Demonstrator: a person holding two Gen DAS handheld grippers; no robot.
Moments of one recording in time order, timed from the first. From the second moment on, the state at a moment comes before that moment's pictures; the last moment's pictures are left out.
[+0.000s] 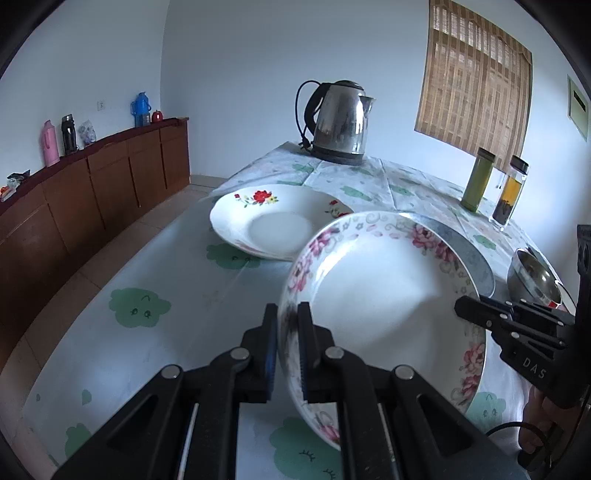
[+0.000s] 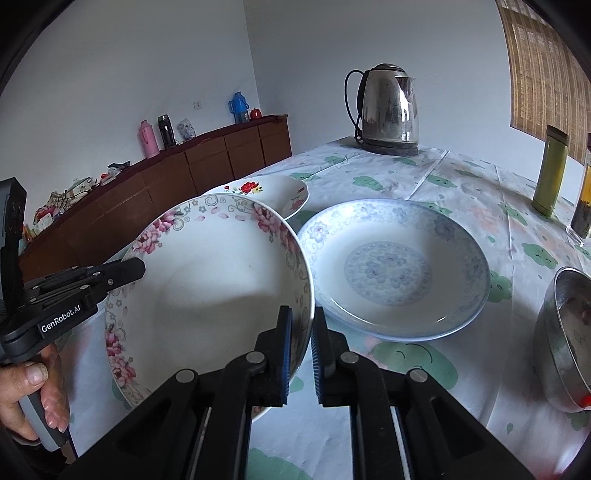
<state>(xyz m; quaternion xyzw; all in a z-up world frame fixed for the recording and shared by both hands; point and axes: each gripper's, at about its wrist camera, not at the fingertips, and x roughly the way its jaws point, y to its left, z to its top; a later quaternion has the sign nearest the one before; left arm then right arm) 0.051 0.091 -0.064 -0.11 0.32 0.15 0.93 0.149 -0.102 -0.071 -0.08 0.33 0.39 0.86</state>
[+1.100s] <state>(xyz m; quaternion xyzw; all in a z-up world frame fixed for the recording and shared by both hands) 0.087 0.068 -0.042 -0.08 0.30 0.14 0.94 0.160 -0.124 -0.060 -0.05 0.31 0.34 0.88</state>
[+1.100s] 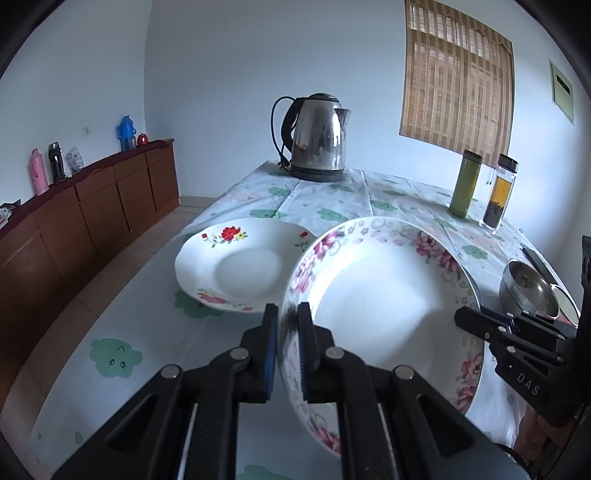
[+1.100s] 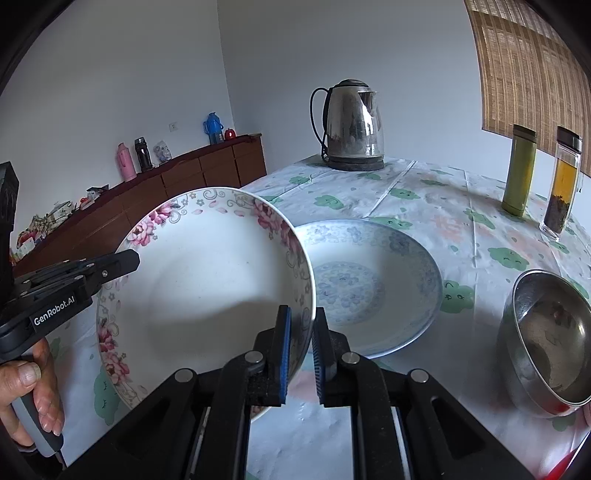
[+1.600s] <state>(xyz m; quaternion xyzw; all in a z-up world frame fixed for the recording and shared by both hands) 0.103 0.060 -0.029 -0.06 0.28 0.13 0.95 0.165 -0.133 -0.055 -0.04 0.31 0.33 0.89</state>
